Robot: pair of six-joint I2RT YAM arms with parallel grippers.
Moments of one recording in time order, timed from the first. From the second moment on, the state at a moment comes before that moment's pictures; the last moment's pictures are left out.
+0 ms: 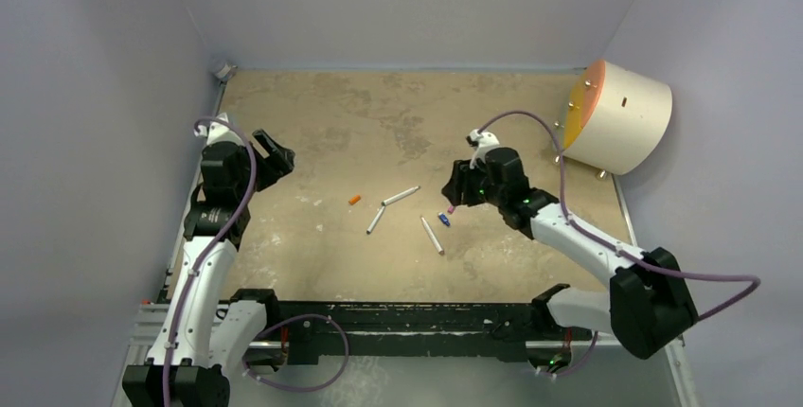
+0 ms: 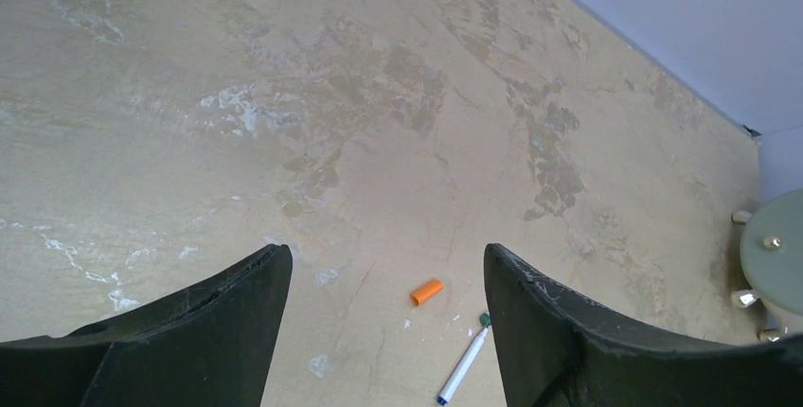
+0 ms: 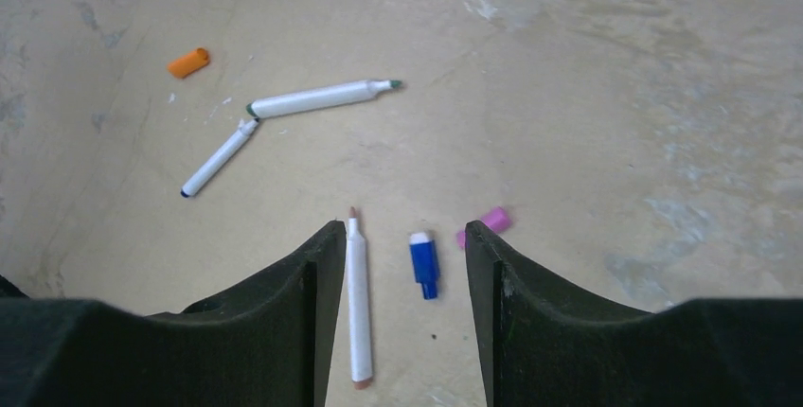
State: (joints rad) left arm 0.00 0.83 0.77 -0.37 0.02 -0.56; right arm 0.45 1.19 0.64 -0.04 -0.13 0.32
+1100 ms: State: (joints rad) left arm 0.00 0.80 0.76 -0.36 0.03 -0.58; right arm 0.91 1.52 0.76 -0.17 0.33 0.48
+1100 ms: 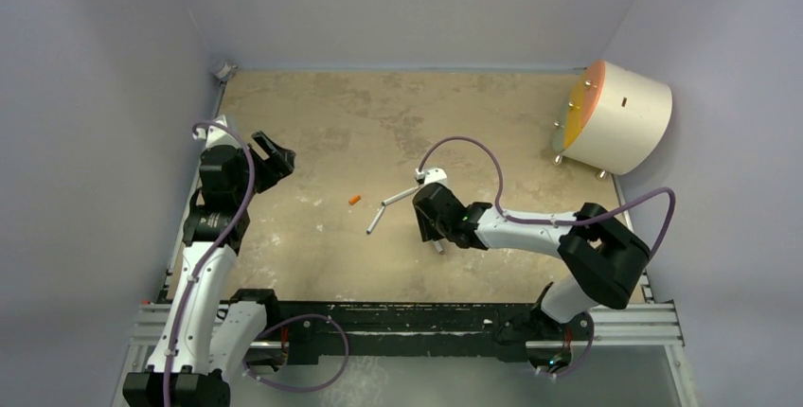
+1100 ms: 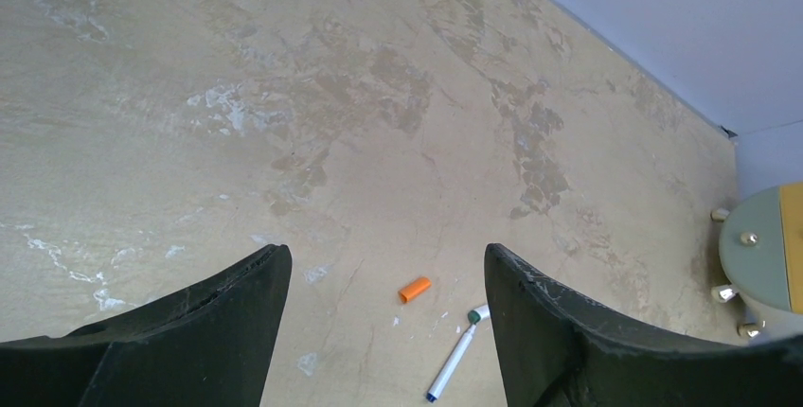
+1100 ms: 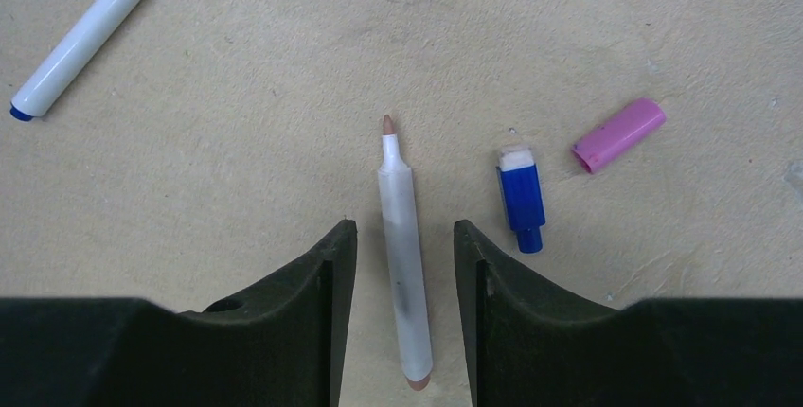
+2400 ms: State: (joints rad) left arm -0.14 0.70 0.47 0.64 0.69 -1.07; right arm 0.93 1.02 0.79 0.36 0.03 0.55
